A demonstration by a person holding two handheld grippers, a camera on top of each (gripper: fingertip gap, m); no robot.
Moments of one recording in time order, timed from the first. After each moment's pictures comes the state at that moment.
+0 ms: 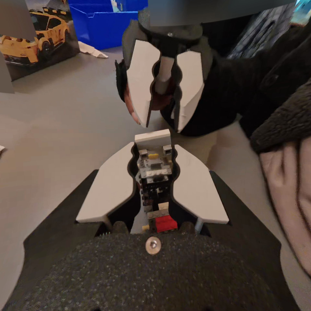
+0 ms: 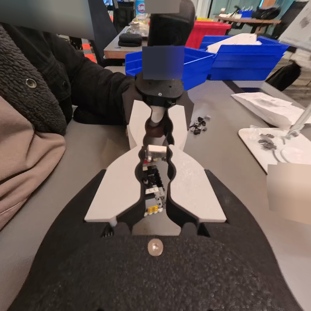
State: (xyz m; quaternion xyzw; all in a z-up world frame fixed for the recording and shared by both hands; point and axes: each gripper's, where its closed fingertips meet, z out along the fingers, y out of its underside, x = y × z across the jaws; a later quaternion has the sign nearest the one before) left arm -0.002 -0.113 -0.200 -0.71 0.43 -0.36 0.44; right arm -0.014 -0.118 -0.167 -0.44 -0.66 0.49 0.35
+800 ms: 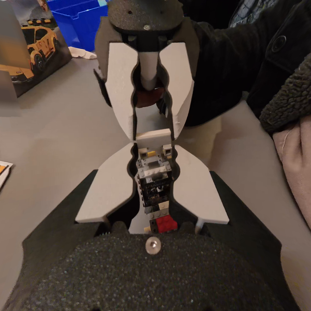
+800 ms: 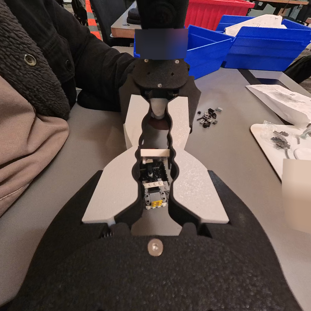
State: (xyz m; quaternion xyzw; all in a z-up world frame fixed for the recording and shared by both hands) left arm 0.008 -0.122 -0.209 -0.68 0.49 -0.30 0.45; right arm -0.012 -0.129 -0.180 -0.43 -0.70 0.47 0.33
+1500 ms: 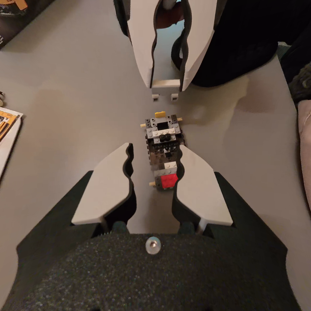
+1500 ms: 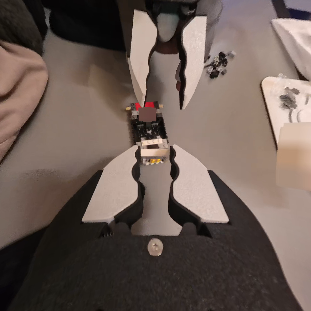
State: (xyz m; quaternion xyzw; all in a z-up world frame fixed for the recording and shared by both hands) left arm -0.034 -0.125 -0.231 -0.76 0.49 -0.22 0.37; right arm 0.020 -0.113 -0.214 -0.47 -0.78 0.32 0.27
